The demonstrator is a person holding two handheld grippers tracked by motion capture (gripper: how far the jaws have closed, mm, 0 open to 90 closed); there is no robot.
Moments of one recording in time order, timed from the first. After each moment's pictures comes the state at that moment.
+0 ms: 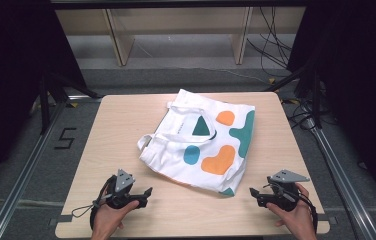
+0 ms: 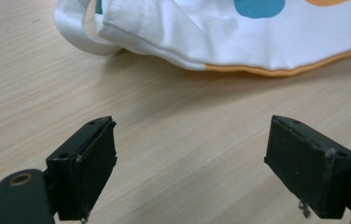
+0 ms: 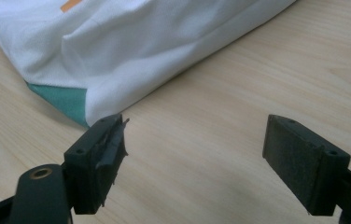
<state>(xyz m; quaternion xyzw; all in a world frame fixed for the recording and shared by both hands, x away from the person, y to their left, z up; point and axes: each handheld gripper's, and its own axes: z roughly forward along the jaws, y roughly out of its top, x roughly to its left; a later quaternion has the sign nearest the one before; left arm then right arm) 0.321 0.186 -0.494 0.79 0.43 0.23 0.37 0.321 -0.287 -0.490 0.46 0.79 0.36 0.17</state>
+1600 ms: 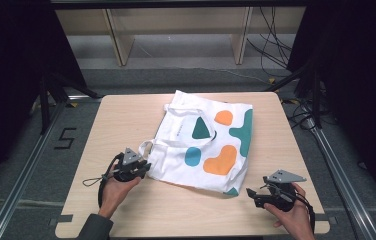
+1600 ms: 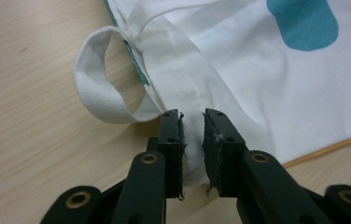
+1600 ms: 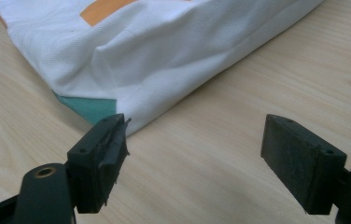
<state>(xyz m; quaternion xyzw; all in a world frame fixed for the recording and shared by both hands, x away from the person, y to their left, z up) 0.388 0.183 -0.494 0.81 0.41 0.20 0.37 0.321 -0.279 -0.489 0.44 0.80 0.37 0.17</state>
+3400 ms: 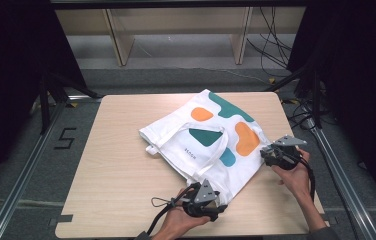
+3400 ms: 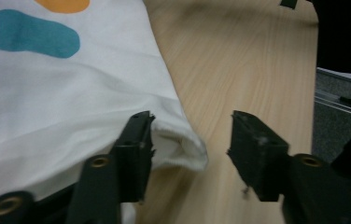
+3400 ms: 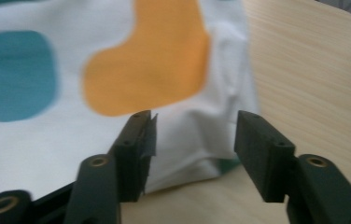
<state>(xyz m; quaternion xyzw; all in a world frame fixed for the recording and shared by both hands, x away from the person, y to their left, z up) 0.305 0.003 -0.490 0.85 0.22 0.07 0.47 0.421 -0.313 -0.474 0.44 0.79 0.33 0.28</state>
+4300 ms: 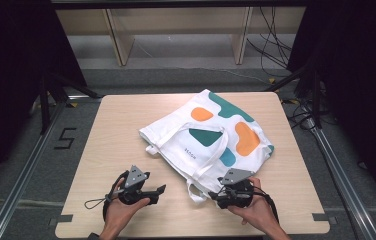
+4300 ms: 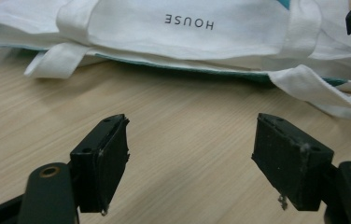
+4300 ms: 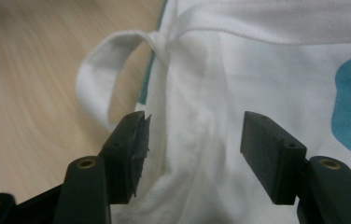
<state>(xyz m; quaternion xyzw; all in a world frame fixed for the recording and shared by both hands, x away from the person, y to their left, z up) 0.331 0.157 -0.493 0.79 0.39 0.17 0.44 0.332 -0.172 -0.481 0.28 0.88 0.36 0.14</state>
